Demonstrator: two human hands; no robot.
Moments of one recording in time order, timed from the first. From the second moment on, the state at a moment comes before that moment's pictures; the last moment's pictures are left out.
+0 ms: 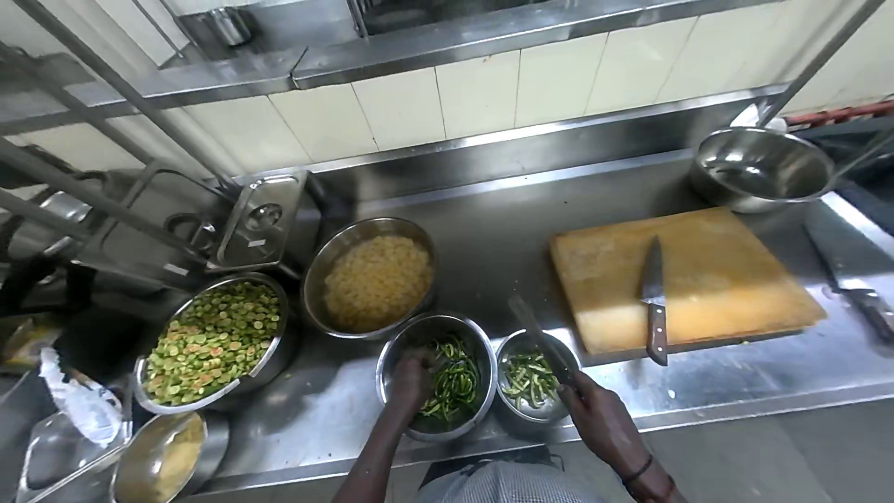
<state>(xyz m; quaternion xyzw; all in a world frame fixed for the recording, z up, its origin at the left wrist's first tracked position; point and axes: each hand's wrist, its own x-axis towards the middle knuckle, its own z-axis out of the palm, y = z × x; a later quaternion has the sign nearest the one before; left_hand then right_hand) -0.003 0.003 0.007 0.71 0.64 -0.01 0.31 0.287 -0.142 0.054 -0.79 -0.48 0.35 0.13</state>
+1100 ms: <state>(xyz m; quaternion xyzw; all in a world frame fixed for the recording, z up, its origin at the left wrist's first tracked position) 0.056 -0.026 0.062 0.54 0.46 0.28 0.64 0.276 -0.157 0.055 -0.67 -0.55 0.44 0.23</state>
